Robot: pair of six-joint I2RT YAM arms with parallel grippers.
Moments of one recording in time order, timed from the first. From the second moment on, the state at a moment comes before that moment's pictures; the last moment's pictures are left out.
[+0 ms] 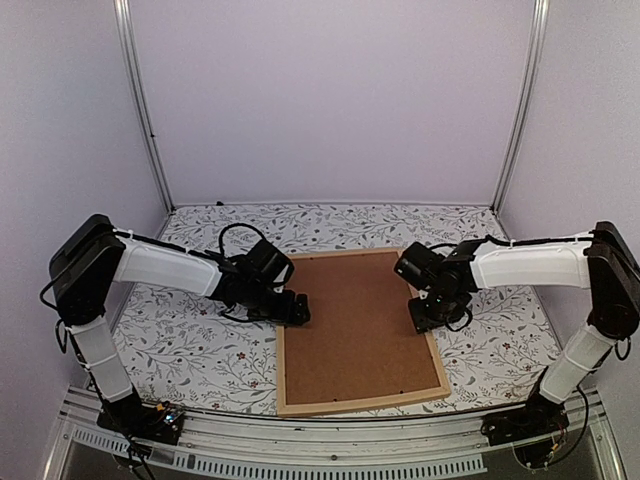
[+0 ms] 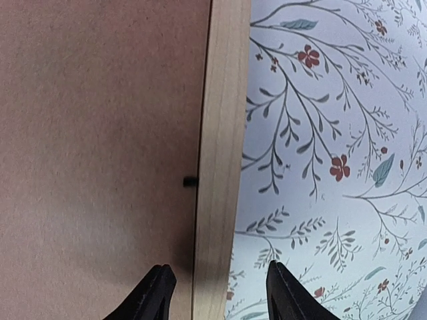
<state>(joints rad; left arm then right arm) -0.80 1.81 1.00 -0.23 0.03 -0.59 0.81 1.68 1.05 -0.77 0.32 0.57</state>
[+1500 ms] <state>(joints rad) -0.80 1.81 1.02 -0.26 0.03 -0.57 0.85 1.42 0.80 -0.82 0.10 0.66</state>
